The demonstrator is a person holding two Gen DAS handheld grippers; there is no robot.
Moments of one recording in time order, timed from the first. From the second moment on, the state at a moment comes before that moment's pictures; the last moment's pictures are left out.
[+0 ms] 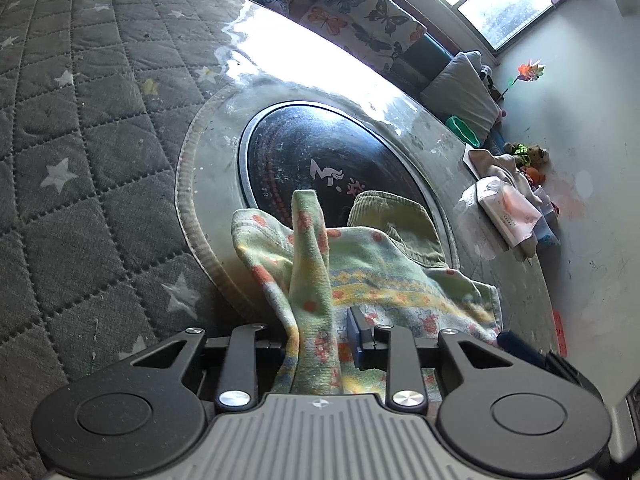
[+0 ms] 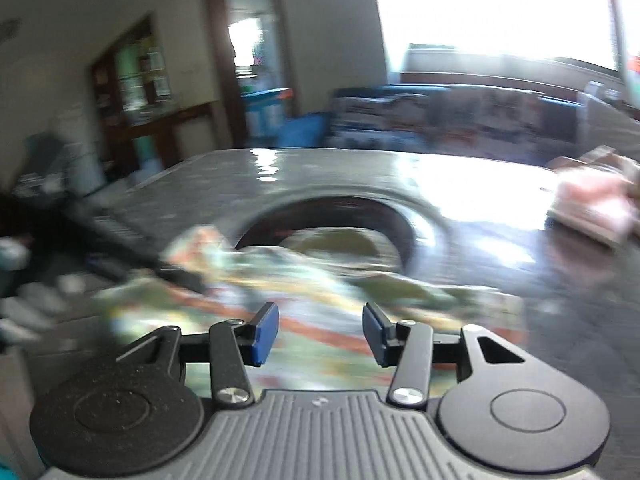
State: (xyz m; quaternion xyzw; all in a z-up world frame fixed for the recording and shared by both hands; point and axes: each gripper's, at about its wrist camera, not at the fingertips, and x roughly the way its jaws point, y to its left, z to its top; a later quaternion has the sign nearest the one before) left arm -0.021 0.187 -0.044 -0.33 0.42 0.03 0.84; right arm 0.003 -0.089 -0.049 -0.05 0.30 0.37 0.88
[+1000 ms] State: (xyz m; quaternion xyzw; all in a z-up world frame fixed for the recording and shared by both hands) left arm -0.009 0.165 -0.027 -0.24 0.43 0.03 0.87; right arm 0.047 -0.140 -0.071 0.09 0.34 0.29 0.89
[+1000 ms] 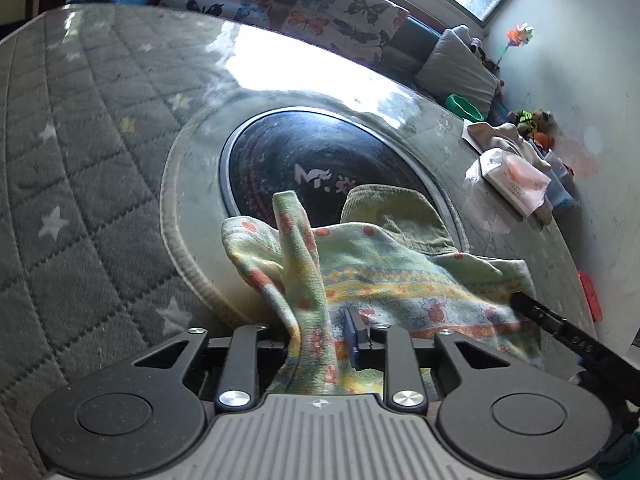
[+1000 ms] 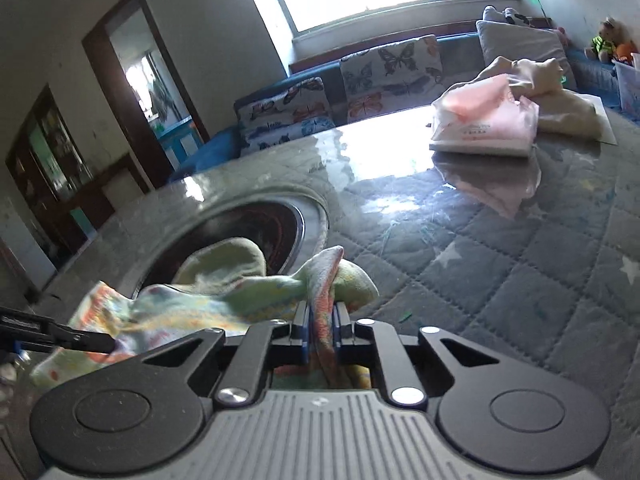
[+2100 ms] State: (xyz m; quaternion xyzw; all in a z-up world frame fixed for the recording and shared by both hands) left arm 0.062 0.001 0.050 -0.08 0.38 -0.14 0.91; right arm -0.029 -0.276 0.033 0.07 0.20 0.15 0.96
